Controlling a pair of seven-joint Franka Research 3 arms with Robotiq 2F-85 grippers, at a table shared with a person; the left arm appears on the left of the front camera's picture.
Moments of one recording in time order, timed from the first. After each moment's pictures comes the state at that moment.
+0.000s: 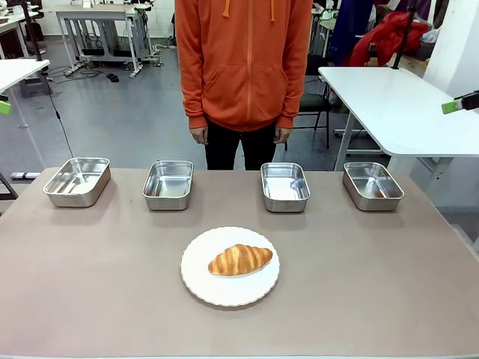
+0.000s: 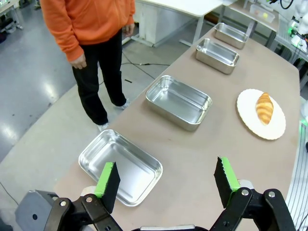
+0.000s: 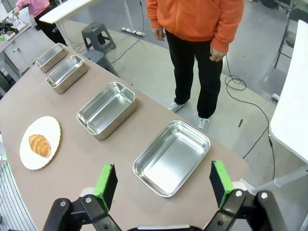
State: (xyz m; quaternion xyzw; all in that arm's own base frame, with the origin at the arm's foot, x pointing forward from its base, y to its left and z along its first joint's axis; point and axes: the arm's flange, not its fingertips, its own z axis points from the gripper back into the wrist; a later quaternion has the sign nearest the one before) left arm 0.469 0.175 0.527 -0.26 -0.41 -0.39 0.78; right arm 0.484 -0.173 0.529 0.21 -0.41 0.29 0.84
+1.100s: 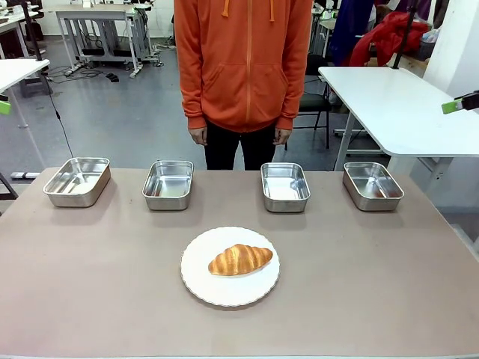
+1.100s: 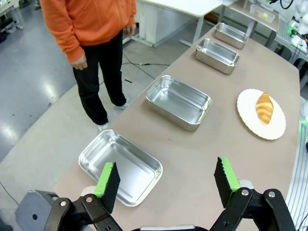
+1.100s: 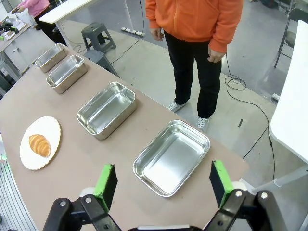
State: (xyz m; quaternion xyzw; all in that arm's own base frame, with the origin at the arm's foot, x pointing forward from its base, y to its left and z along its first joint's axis) left arm 0.469 0.175 0.527 -0.26 -0.41 -0.39 0.78; right arm 0.484 -0.173 0.529 0.21 -0.41 0.29 0.84
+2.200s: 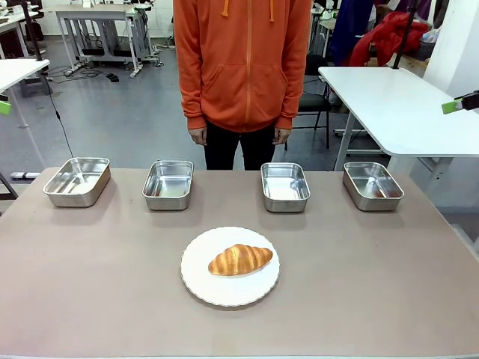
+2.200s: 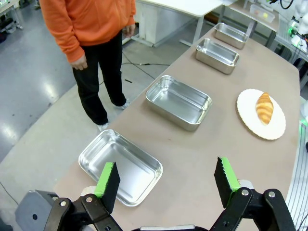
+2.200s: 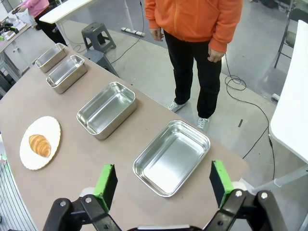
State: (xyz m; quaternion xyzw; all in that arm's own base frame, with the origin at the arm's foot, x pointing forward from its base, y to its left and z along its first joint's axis) left arm 0.469 0.175 0.527 -0.26 -0.41 -0.39 0.78; right arm 0.484 -0.173 0.529 0.21 -0.41 0.29 0.84
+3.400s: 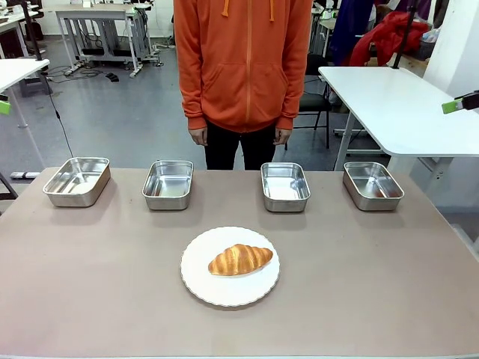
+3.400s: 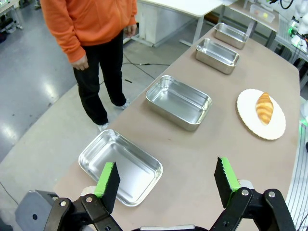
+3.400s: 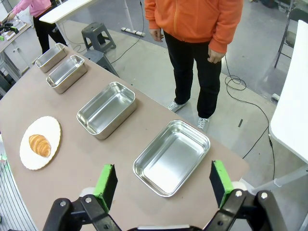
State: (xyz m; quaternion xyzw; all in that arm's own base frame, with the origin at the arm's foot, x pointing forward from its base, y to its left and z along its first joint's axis) left arm 0.469 0.175 0.527 -0.26 -0.41 -0.39 0.78; right arm 0.484 -0.173 0.529 0.21 -0.41 0.29 0.84
